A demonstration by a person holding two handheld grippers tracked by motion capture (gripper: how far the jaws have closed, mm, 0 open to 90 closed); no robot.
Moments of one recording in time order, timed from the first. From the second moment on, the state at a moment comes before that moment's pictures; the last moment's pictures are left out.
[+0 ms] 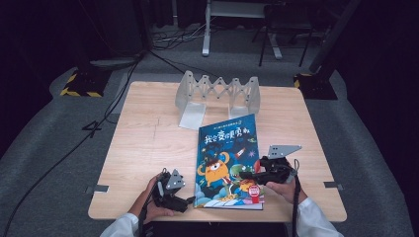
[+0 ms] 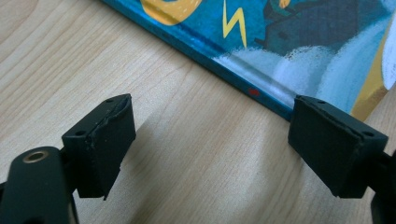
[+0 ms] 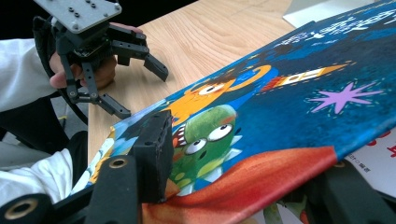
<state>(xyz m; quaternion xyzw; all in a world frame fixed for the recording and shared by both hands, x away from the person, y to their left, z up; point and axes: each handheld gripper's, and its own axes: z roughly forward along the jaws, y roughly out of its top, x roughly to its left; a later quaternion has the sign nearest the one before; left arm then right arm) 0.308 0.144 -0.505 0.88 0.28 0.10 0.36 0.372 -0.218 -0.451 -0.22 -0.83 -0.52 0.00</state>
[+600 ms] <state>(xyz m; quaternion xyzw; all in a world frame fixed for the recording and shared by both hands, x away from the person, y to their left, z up) 0.325 0.136 -0.494 0.88 0.27 0.05 0.38 0.343 -0.221 -0.436 -0.16 -0.83 -0.53 -0.09</state>
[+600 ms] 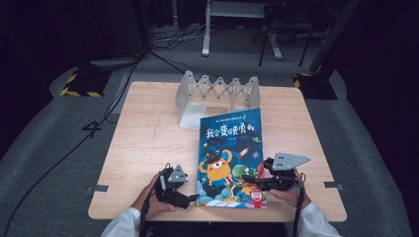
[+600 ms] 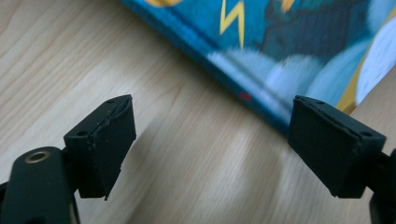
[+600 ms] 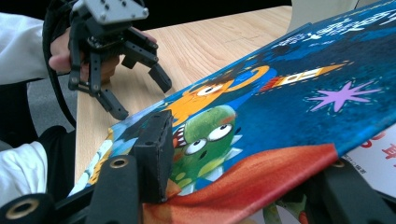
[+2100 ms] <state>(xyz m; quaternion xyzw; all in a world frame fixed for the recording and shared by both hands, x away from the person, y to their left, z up) 0.349 0.119 -0.476 0.83 0.22 0.02 0.52 0.331 -0.228 -0.436 -0.10 -0.82 -0.54 -0.15</state>
